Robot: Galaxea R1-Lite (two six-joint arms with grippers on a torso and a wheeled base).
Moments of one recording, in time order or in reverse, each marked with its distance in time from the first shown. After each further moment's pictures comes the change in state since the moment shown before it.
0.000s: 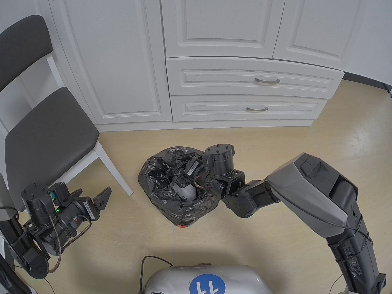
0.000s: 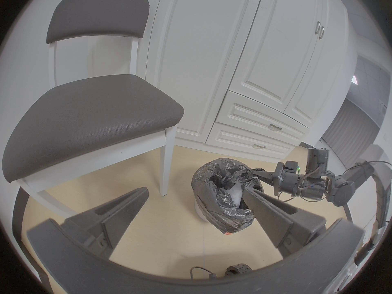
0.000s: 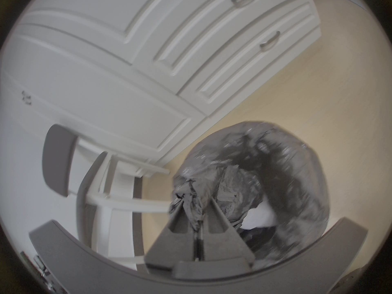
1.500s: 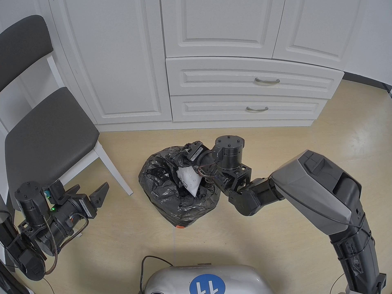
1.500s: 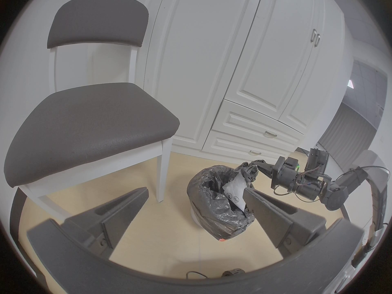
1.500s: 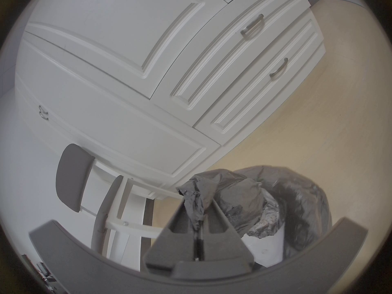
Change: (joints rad) left arm -0.011 -0.063 0.008 0.001 -0.001 -0.006; right arm -0.020 -0.022 0.030 -0.234 -0.023 -0.054
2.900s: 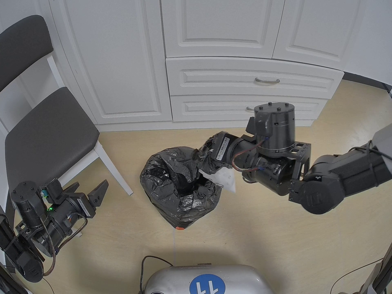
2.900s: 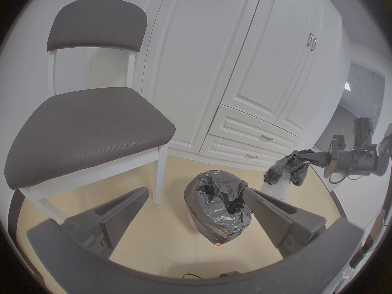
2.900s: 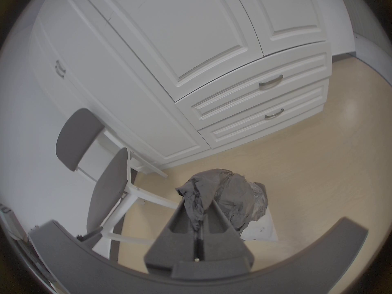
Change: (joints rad) left arm -0.016 -0.037 0.006 -0.001 0.001 -0.003; right arm 0.091 -0.593 0.462 0.309 -0.113 -0.247
